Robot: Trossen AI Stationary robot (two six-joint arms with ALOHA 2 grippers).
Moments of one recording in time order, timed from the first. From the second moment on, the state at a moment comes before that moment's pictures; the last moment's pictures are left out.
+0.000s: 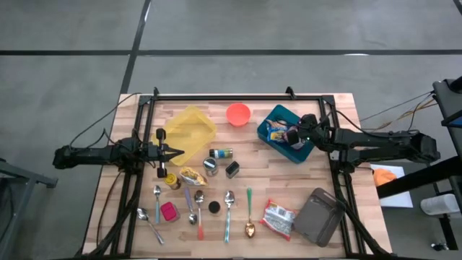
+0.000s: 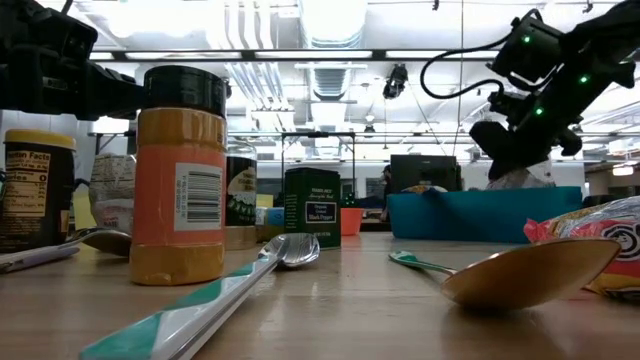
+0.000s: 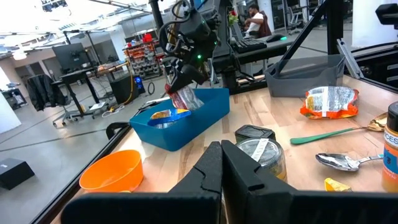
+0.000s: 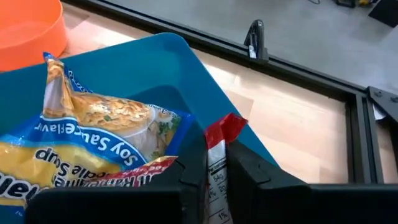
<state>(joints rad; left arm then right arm) 0.00 0.06 0.01 0.00 -0.08 0.26 -0.28 0.92 0.39 -0.36 0.72 0.62</state>
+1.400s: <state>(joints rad) 0.00 0.06 0.01 0.00 -0.08 0.26 0.06 0.92 0.65 -0.36 0.25 0.55</state>
